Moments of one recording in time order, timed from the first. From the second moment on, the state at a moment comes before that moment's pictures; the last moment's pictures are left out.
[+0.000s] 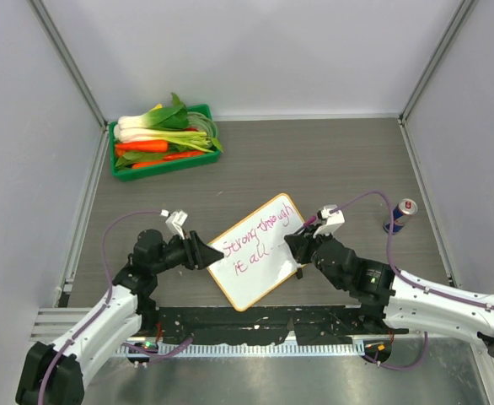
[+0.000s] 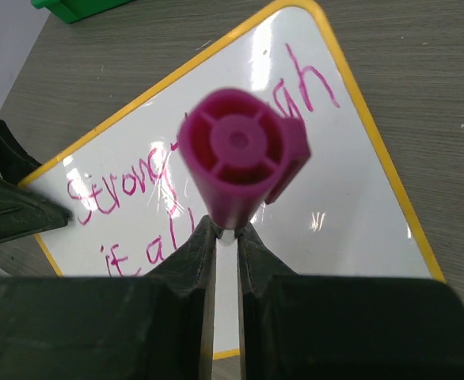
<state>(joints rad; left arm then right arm) -0.38 0.68 0.14 0.18 0.59 -0.67 1.12 0.71 0.42 -0.07 0.59 0.66</state>
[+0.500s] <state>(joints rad) -0.38 0.28 0.14 -0.10 0.35 -0.65 1.12 0.64 0.48 -0.27 0.52 0.76</state>
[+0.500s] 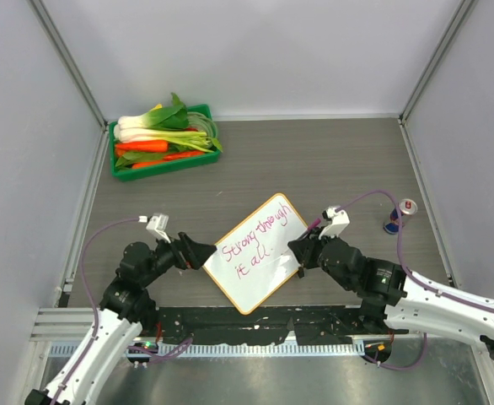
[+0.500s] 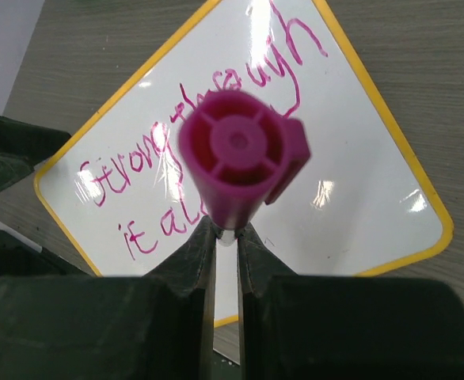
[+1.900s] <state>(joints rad) -0.38 0.69 0.51 -0.14 0.25 -0.63 1.12 0.27 0.29 -0.73 0.35 1.30</state>
